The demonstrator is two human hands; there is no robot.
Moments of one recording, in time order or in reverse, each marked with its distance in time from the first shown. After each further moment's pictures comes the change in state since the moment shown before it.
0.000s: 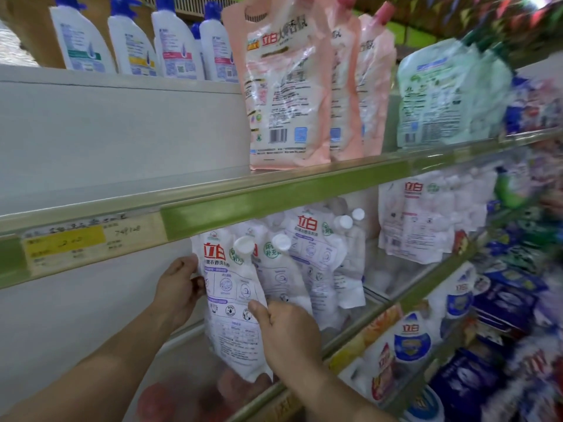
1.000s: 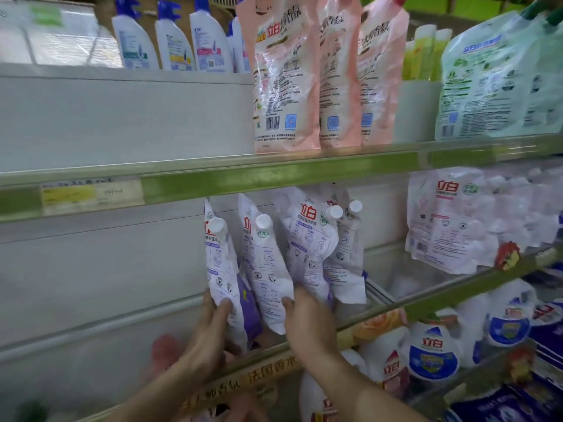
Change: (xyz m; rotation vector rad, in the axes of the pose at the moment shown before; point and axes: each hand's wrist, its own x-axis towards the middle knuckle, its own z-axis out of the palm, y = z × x) left_hand -0.154 -0.066 0.057 0.506 0.157 -0.068; right_hand 0.007 0.090 -0.012 -0.019 -0.012 -0.059
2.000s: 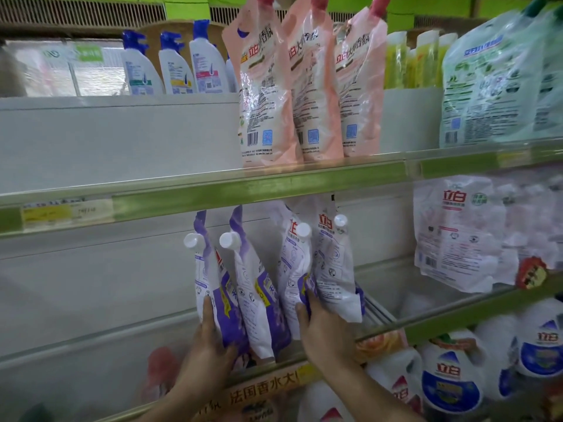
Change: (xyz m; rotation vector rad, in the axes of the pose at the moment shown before) left_hand 0.022 -0.036 0.021 0.368 0.088 0.234; right_hand 0.028 0.060 -0.018 -0.025 0.006 -0.072
